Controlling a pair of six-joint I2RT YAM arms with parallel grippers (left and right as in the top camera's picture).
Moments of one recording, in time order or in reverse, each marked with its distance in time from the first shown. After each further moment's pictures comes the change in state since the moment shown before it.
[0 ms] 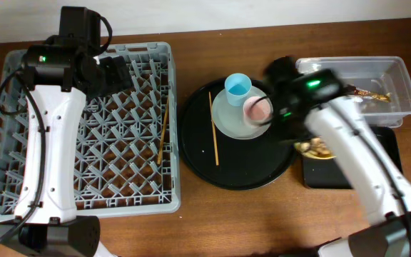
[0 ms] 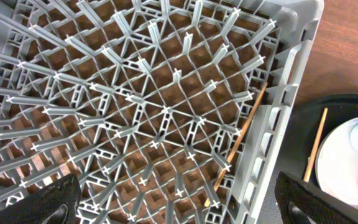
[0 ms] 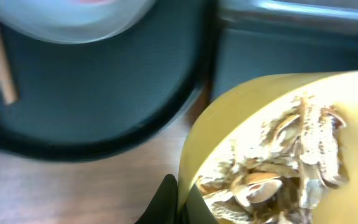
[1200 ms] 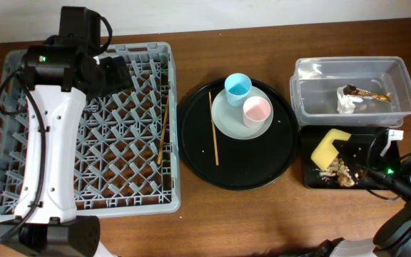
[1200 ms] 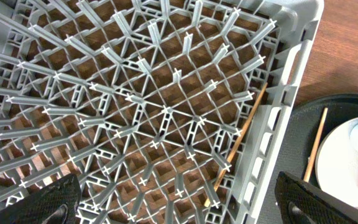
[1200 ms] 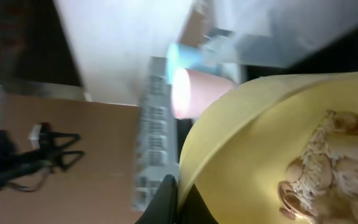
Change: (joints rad) left arm 0.000 0.000 0.000 0.000 0.000 0.000; right arm -1.136 -0.005 -0.764 0.568 -1.557 -0.678
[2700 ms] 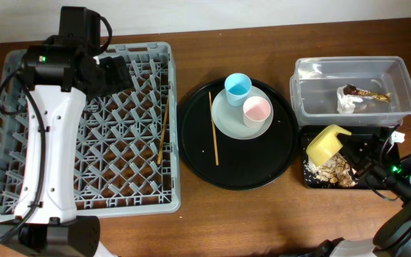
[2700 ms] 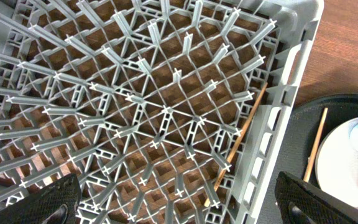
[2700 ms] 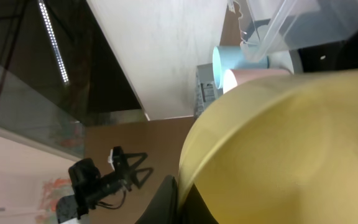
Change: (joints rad) left arm 0.000 0.000 0.000 0.000 0.000 0.000; right arm 0.000 0.000 -0.010 0.023 -0.154 0.309
